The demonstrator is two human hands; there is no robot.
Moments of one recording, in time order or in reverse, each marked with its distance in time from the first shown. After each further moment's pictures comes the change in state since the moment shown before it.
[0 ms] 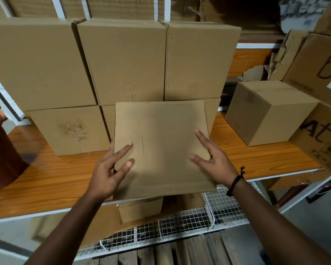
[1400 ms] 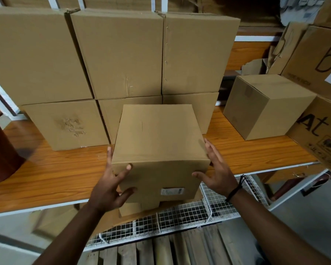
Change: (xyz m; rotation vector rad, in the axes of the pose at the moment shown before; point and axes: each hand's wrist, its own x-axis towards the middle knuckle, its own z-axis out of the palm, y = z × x) left_hand -0.034 -0.061 0.022 0.374 -0.092 0.441; right_hand -0.030 0.053 0.014 -0.221 0.185 -0.390
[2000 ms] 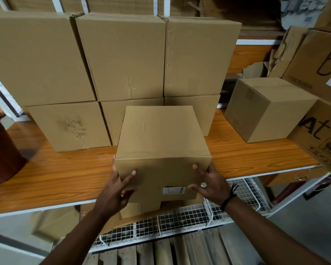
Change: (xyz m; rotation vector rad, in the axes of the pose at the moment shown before) left_hand -0.030 -0.020 0.029 0.036 -0.102 -0.131; right_hand -0.024 0.031 0.036 -0.211 -0.167 -0.073
